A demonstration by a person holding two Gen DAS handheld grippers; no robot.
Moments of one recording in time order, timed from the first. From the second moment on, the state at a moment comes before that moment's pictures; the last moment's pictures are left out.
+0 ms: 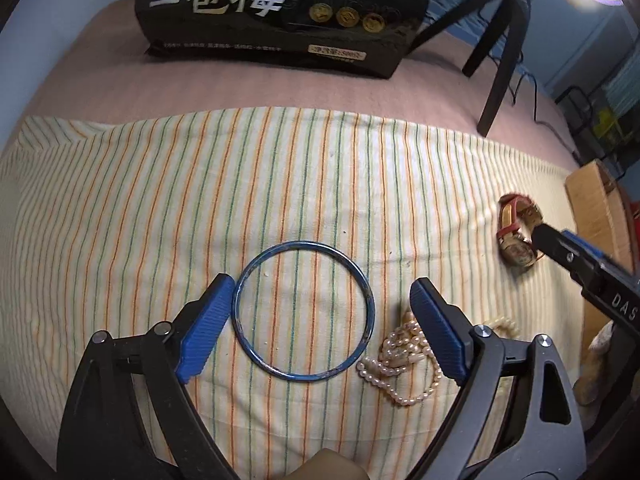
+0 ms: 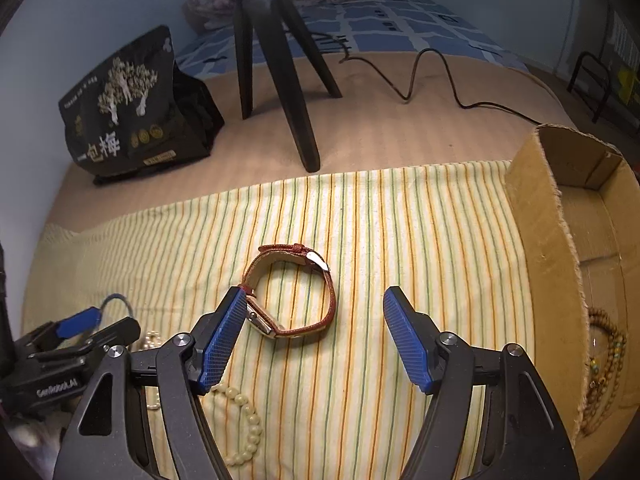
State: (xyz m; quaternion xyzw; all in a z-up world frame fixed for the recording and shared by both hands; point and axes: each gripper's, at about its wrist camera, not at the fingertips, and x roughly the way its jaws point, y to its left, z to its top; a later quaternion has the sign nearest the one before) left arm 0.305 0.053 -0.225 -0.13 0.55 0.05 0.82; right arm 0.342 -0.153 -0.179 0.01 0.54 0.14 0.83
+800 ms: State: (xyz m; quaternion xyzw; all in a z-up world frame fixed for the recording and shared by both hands) left arm 0.298 0.050 -0.226 -0.08 0.54 0.05 0.84; right arm 0.344 -0.125 -0.200 -0.06 0.54 0.15 0.82
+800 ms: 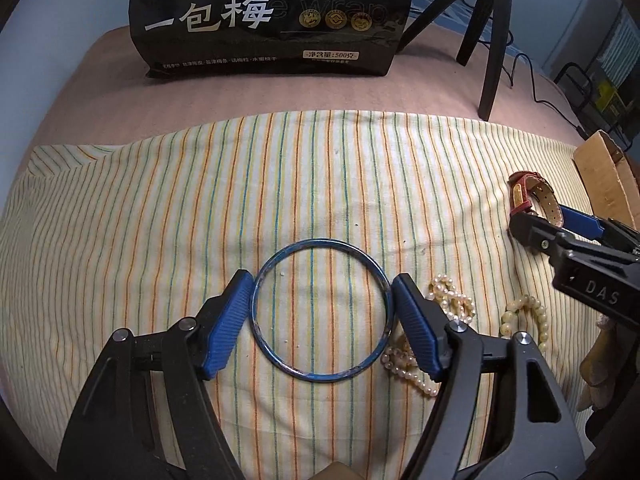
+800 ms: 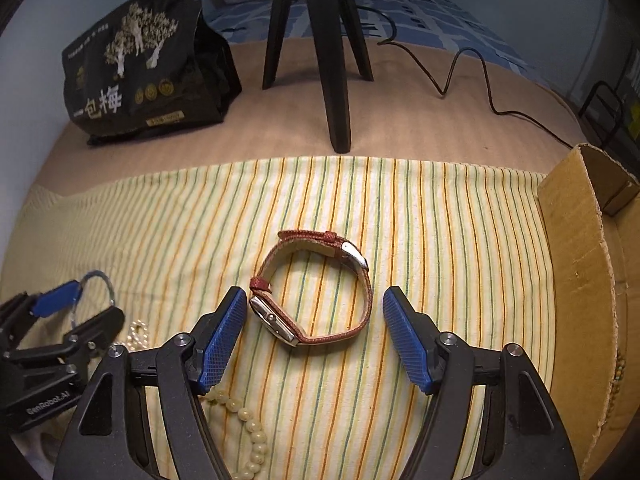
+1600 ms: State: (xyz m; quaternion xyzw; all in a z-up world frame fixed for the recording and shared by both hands) left arm 0.270 0.083 -0.195 -0.12 0.52 0.05 0.85; right arm 0.322 -0.137 -0.161 -0.07 0.49 0.16 0.85
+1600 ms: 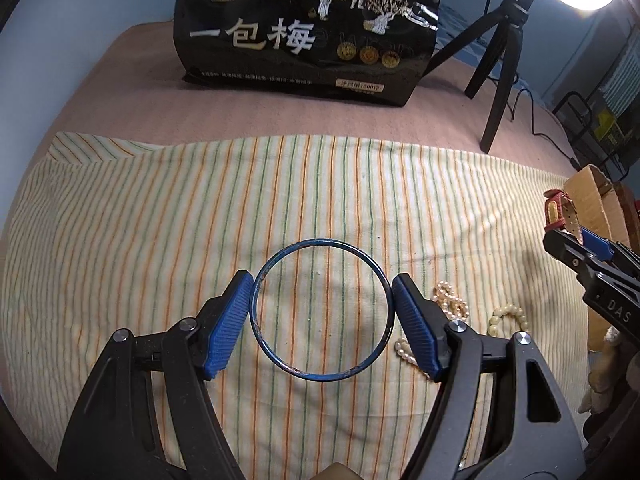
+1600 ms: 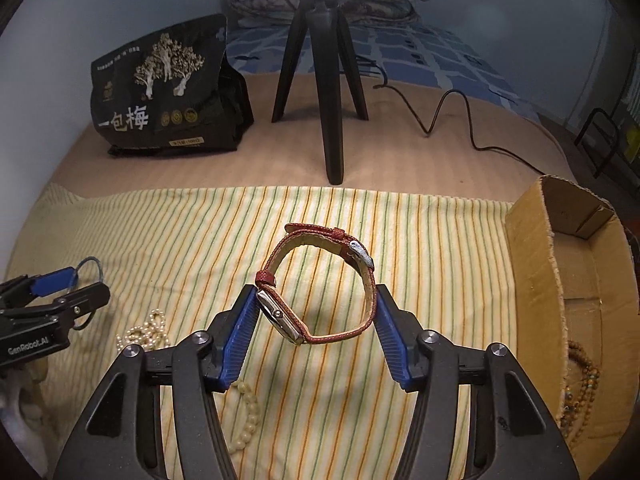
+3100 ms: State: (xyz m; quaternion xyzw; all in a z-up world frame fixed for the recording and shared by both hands) left arm 0.269 -0.196 -0.104 -0.07 0.44 -0.19 0.88; right arm 0.301 -0.354 -0.084 0.04 0.44 0.07 0.90
